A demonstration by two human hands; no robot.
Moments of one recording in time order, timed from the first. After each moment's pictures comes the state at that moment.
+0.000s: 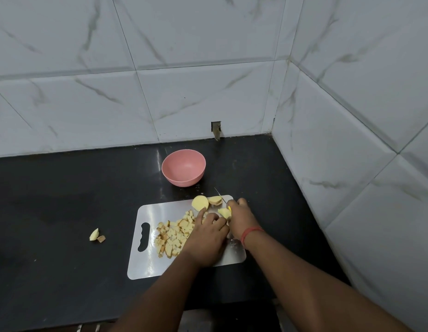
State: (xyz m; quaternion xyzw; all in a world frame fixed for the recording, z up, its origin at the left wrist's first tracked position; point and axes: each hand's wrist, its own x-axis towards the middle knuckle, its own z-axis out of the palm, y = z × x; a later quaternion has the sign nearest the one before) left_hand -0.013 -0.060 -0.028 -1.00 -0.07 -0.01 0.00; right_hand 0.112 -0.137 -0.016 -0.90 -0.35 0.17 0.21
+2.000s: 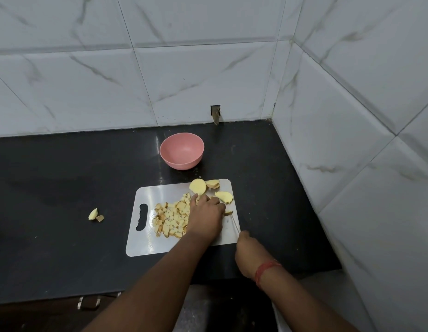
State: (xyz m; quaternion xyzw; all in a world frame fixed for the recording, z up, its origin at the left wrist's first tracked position) left_hand 0.004 -0.077 -0.014 -0.97 -0.22 0.03 -0.04; right_hand 0.038 -0.222 0.000 -0.90 -0.27 0.34 0.06
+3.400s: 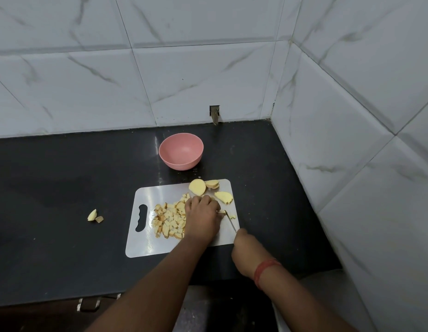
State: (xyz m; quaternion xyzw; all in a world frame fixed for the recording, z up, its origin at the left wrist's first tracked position) left_hand -0.001 -0.075 -0.032 -0.95 -0.30 -0.04 -0.11; right_hand 0.036 -0.214 0.011 -0.90 -0.26 0.33 0.06
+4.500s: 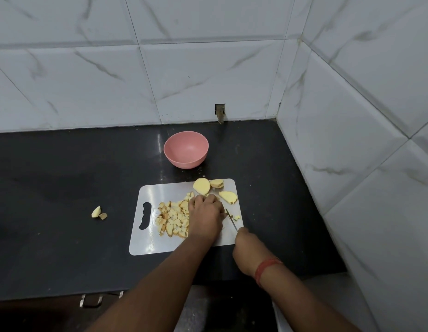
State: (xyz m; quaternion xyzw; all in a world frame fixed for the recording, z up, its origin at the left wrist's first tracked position) left_hand -0.001 -0.073 -0.030 -0.94 -0.31 -0.04 -0.11; right_hand 0.036 -0.206 0.009 -0.90 -0.28 0.33 0.06
